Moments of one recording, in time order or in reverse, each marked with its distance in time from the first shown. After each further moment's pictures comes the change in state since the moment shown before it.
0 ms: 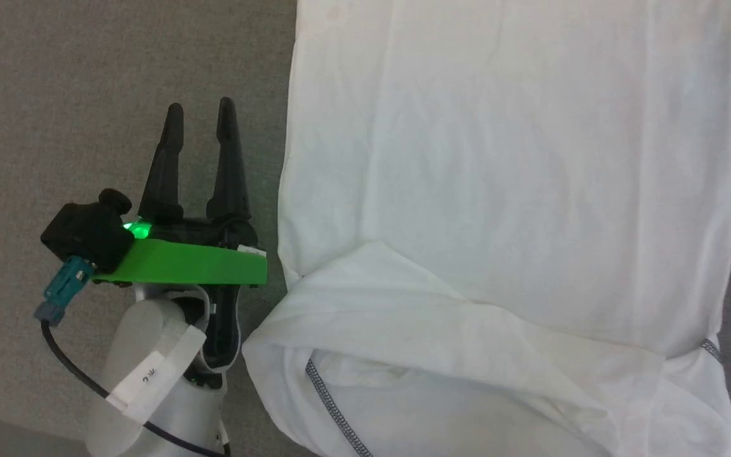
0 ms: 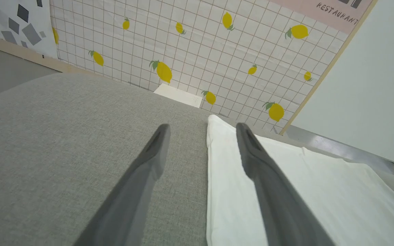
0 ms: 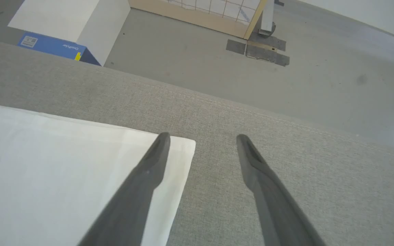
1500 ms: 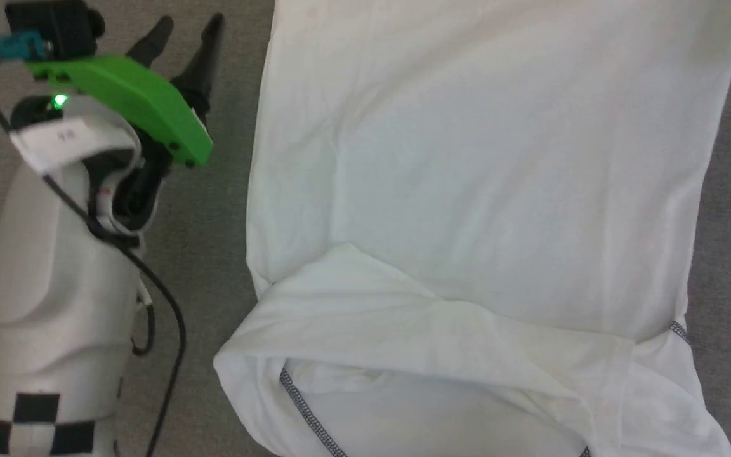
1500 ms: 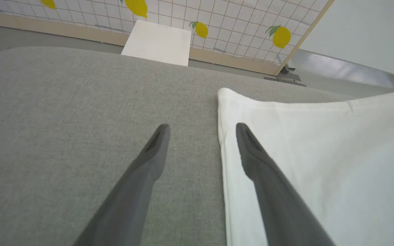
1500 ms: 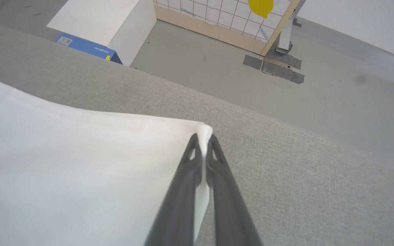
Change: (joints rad) left arm -0.362 0.142 0.029 0.183 -0.053 -0.048 0.607; right arm 0.037 0.020 0.110 -0.122 0.107 0.000 0.006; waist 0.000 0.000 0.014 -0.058
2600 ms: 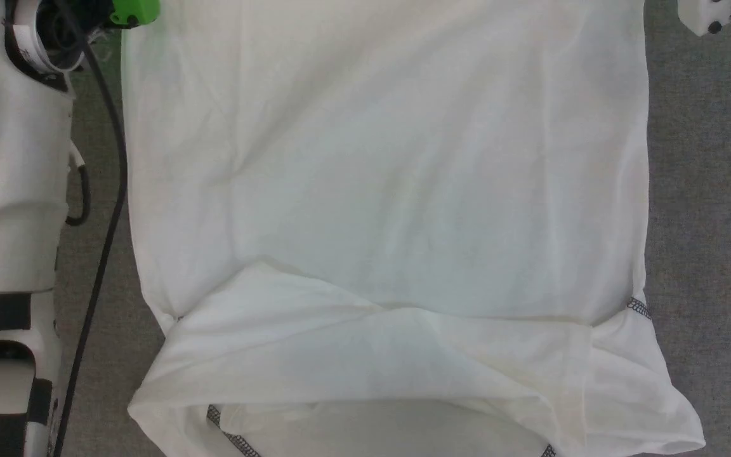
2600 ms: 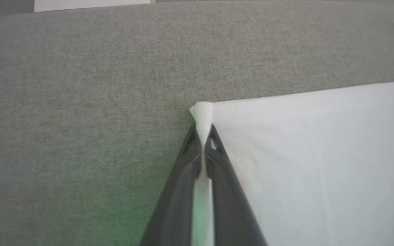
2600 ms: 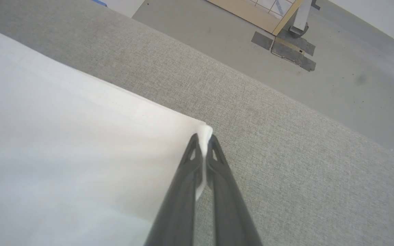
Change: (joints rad) left arm -0.450 0.101 -0.130 0.296 0.029 0.059 0.464; right arm -0.071 -0.057 0.249 -0.049 0.157 0.000 -0.067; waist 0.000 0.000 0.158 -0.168
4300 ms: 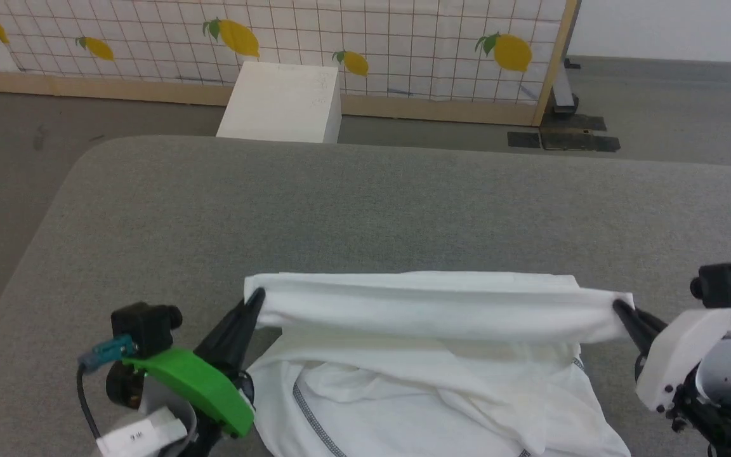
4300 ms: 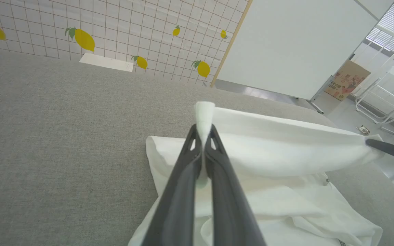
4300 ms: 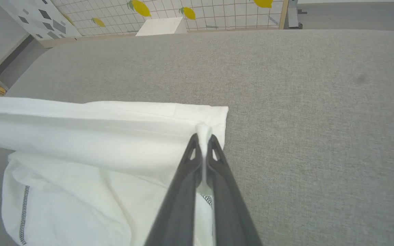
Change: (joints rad) left arm 1.027 0.043 -0.140 -0.362 -0.253 -0.124 -0.850; right arm 1.036 0.132 -0.323 -0.180 0.123 0.000 -0.306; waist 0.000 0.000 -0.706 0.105
